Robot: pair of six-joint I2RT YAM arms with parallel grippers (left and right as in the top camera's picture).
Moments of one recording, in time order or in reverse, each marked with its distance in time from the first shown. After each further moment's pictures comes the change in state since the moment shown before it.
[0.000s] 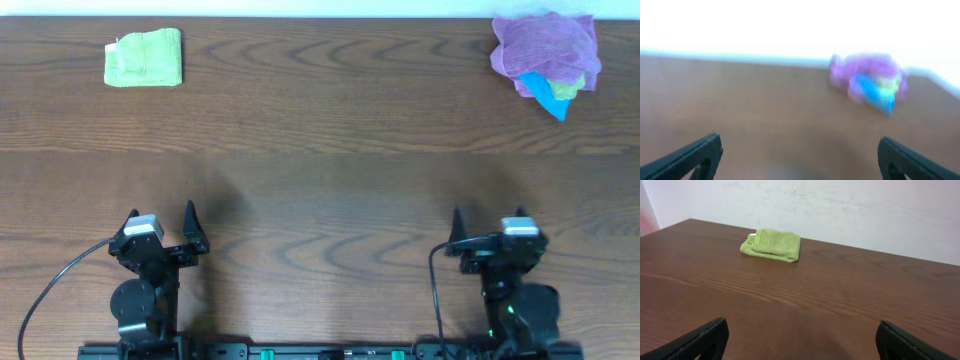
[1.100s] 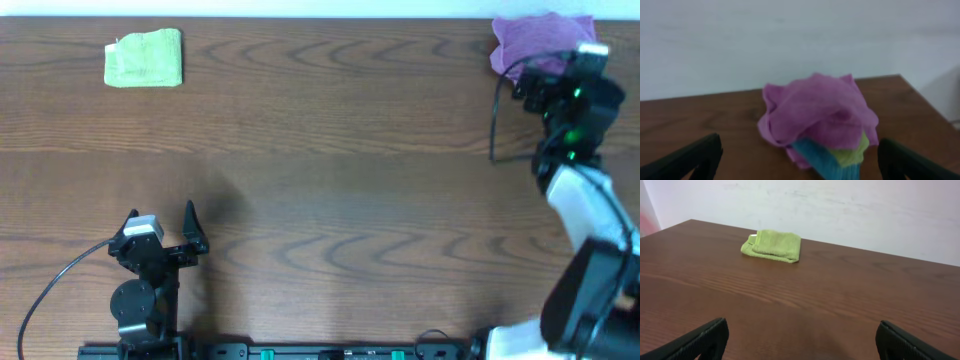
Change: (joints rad) left arm 0.000 -0.004 0.000 0.000 -0.004 0.000; right arm -0.402 1.664 0.877 0.552 -0.165 -0.004
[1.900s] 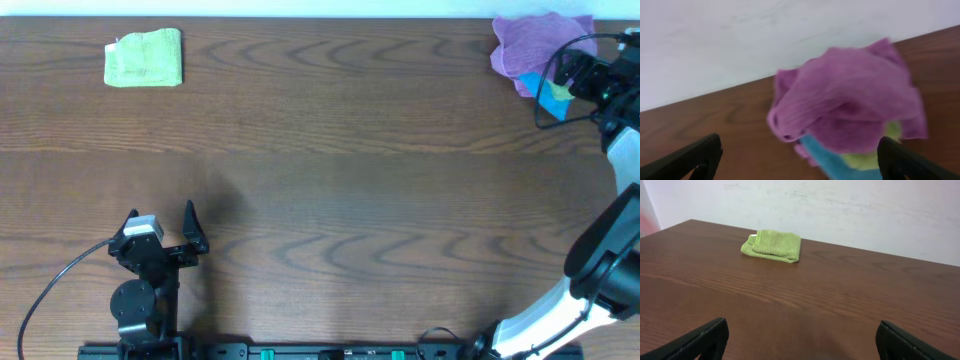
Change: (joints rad) left arm 0.000 0.000 0.000 0.000 0.000 0.000; right arm -0.221 0.286 0.401 -0.344 -0.486 0.139
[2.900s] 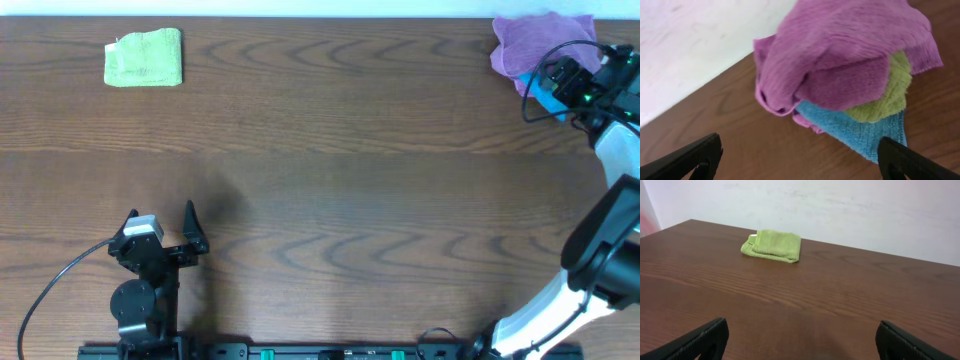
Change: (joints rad) left arm 0.000 0.000 0.000 0.000 0.000 0.000; right arm 0.040 0.054 0.004 -0.106 0.144 0.220
